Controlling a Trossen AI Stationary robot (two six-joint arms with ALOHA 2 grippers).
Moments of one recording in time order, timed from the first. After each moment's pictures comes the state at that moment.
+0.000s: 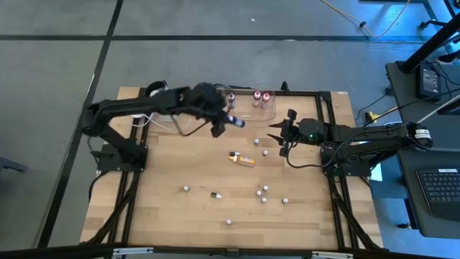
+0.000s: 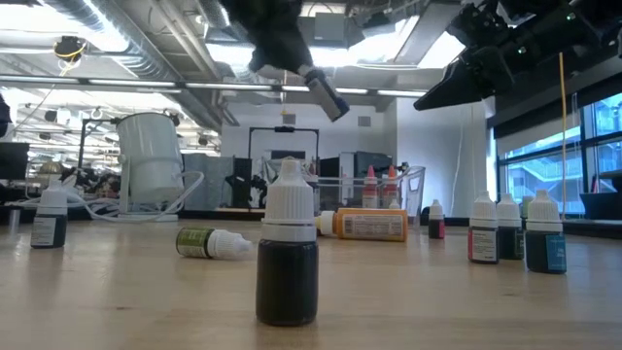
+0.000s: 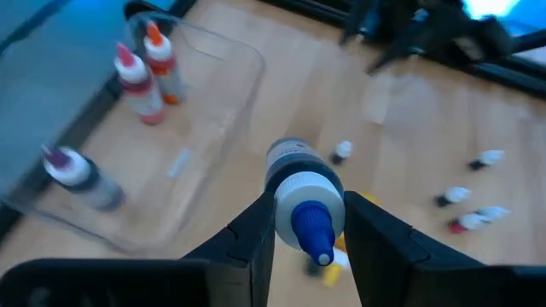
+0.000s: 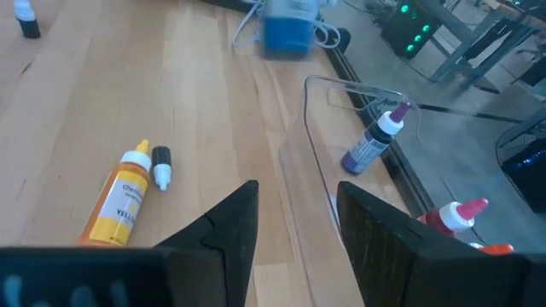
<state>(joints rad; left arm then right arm) 0.28 1.50 1.39 -0.58 0.05 -0.16 -0.08 0.93 0.52 -0.02 0.27 -0.24</state>
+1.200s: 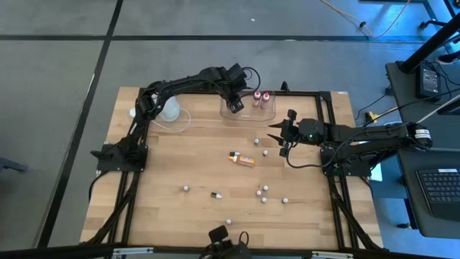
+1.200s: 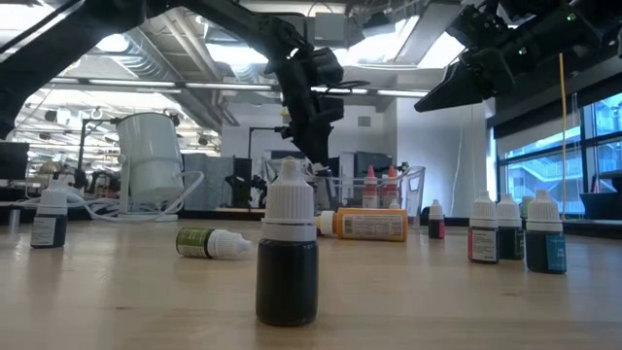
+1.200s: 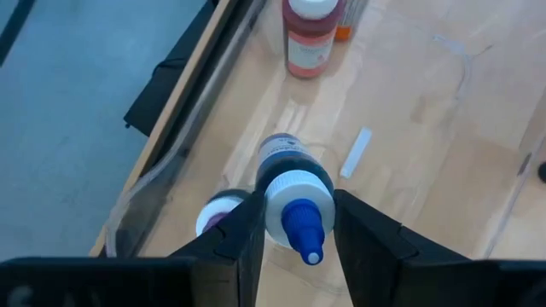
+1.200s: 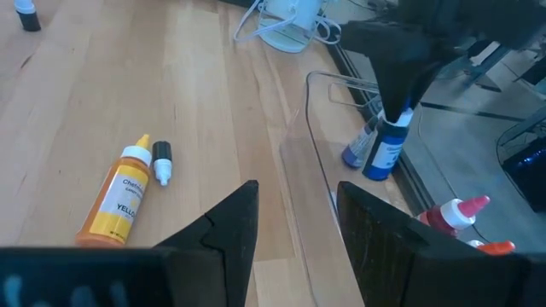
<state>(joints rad) 0.53 2.16 1.97 -0.89 -0.04 0.07 -0.08 0.93 0.52 -0.03 0.27 -0.25</state>
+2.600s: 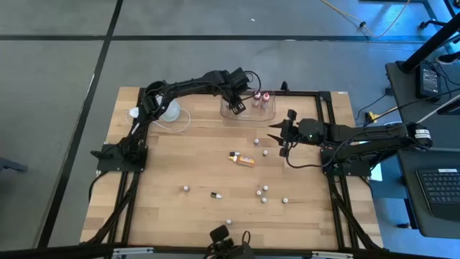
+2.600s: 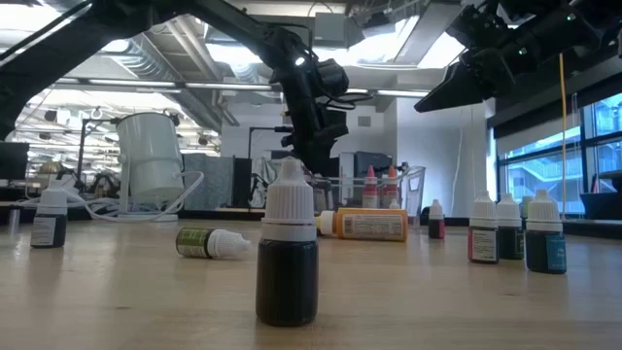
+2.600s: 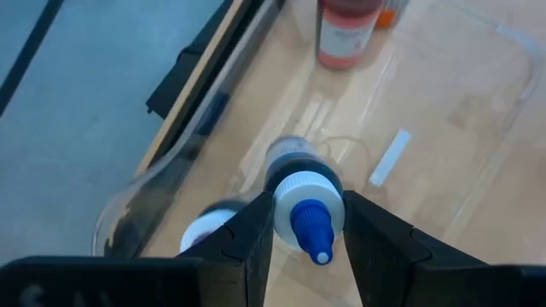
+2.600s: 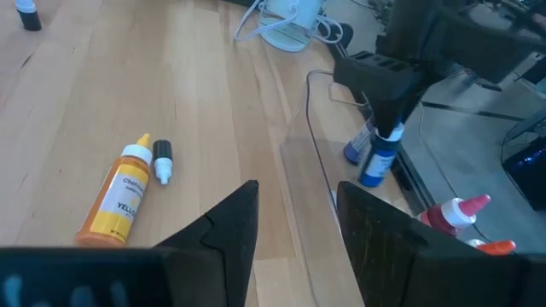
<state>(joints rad) 0.52 2.21 1.97 -0.86 -0.11 0.01 -0.08 0.93 0.52 -0.03 0.27 -0.25</state>
